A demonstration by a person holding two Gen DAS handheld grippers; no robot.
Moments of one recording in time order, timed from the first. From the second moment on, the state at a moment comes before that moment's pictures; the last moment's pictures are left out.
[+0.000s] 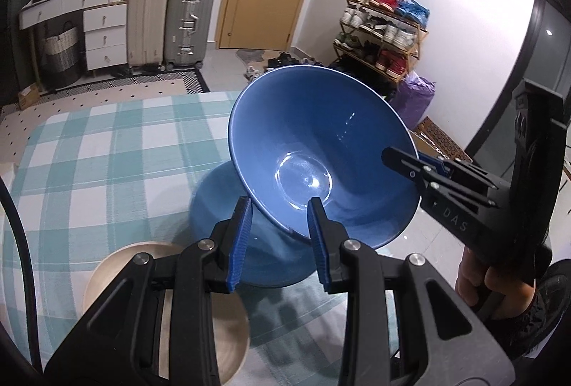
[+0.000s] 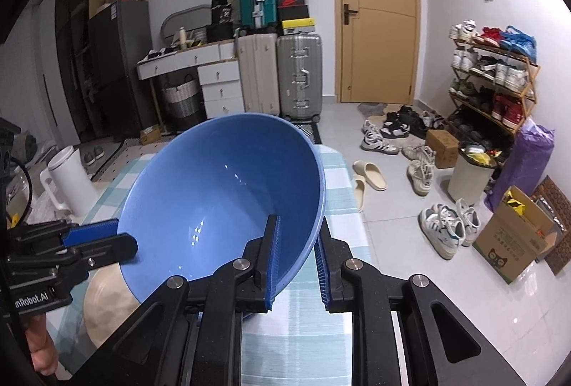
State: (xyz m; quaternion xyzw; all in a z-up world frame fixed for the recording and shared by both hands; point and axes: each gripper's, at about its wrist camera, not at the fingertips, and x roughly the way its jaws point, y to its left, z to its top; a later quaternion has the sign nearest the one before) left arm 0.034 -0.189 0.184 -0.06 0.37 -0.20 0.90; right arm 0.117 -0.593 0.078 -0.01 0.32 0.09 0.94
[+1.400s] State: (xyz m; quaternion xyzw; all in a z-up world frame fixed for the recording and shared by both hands) left arm 0.086 -0.172 0.097 -0.03 0.43 -0.15 0.89; right arm 0.154 -0.550 0.004 -0.04 0.40 0.12 0.91
